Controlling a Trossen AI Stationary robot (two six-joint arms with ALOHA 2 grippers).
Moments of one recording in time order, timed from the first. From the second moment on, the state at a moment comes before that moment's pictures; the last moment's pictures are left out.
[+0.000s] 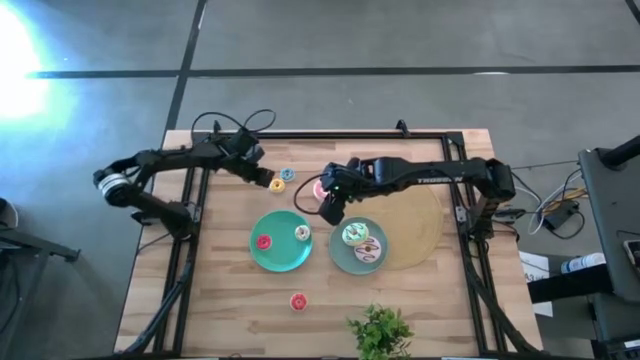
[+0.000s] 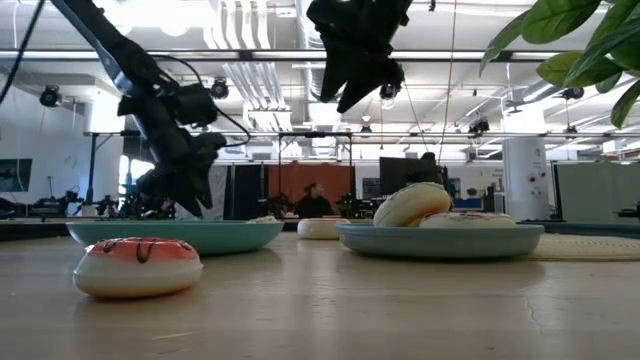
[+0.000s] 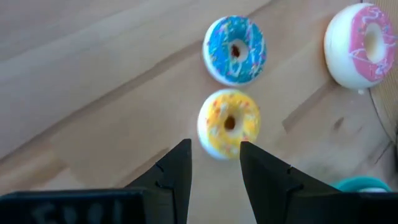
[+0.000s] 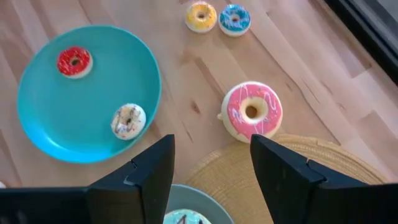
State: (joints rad) left arm 0.77 1.38 0.69 -0.36 0.30 -0.37; right arm -0.04 1.81 1.64 -0.86 0.23 0.47
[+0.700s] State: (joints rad) left arm 0.70 1.57 0.76 -0.33 0.24 -0.30; right arm -0.04 1.81 1.62 -0.86 0.23 0.48
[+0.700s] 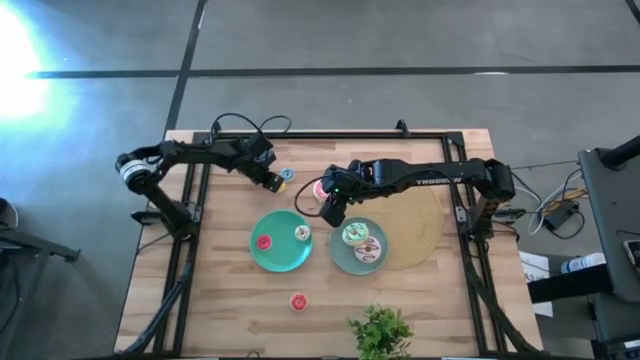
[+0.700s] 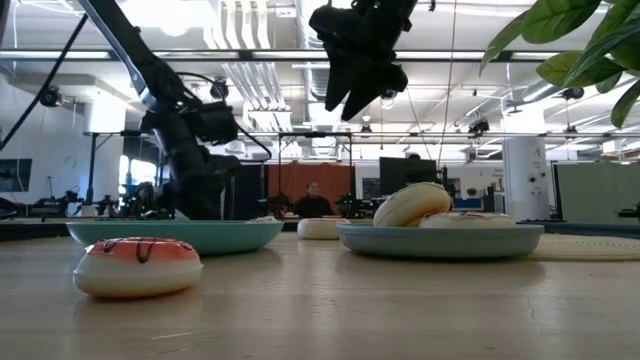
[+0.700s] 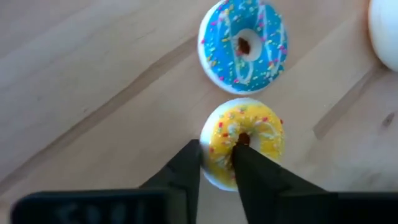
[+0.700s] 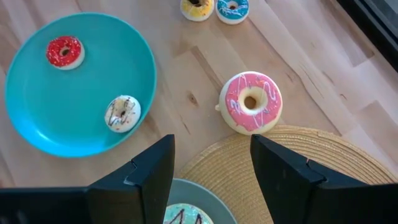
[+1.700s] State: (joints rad) left arm 0.09 1.34 0.76 -0.40 0.10 -0.38; right arm -0.03 1.79 1.62 -0.89 0.23 0.50
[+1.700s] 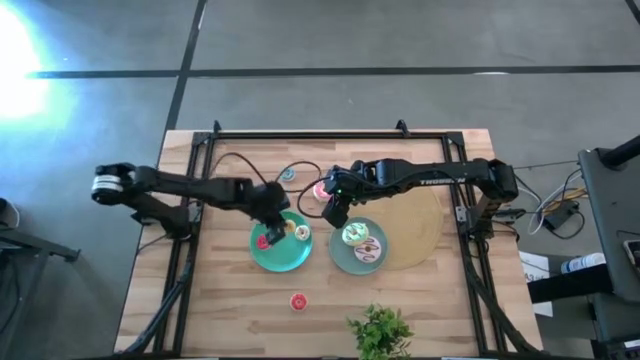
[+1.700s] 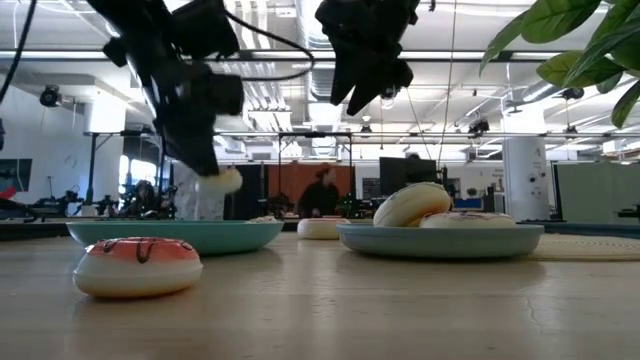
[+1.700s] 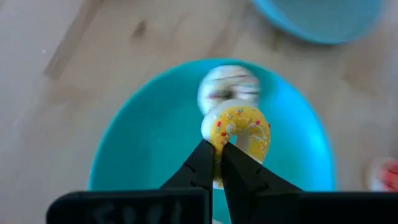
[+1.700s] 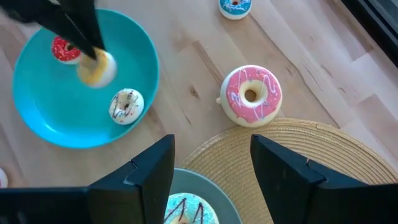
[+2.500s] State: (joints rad) left arm 0.10 1.39 0.85 -0.56 -0.02 -0.43; right arm 0.02 1.79 1.62 -0.89 0.24 0.52
